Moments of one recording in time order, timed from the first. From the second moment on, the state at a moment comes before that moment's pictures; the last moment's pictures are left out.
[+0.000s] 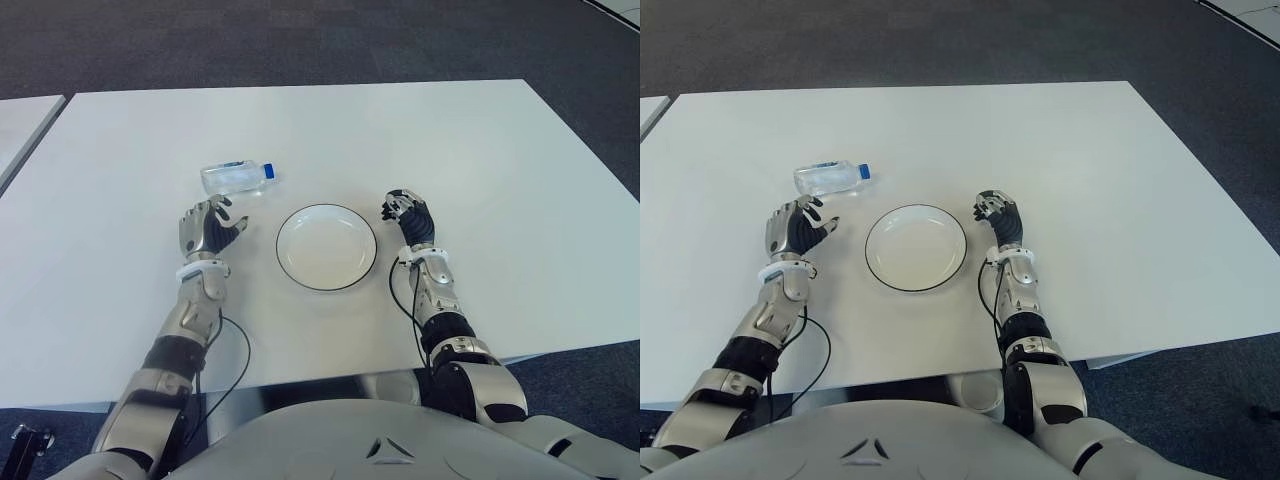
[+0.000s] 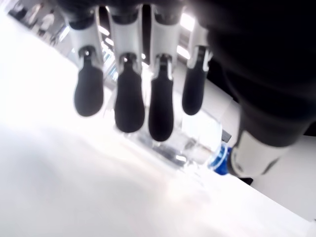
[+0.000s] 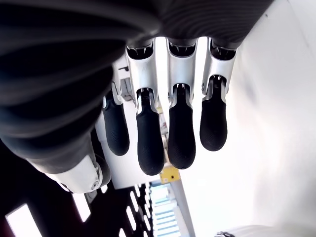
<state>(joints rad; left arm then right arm) -0.14 0.30 -0.14 0.51 0.68 0.00 0.59 -0.35 0.02 -0.18 0.86 0.17 -0.36 0.13</state>
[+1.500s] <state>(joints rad) -0.70 0.42 -0.47 1.19 0.85 0.02 0.97 -0.35 0.03 -0.17 0.84 0.18 -0.35 0.14</state>
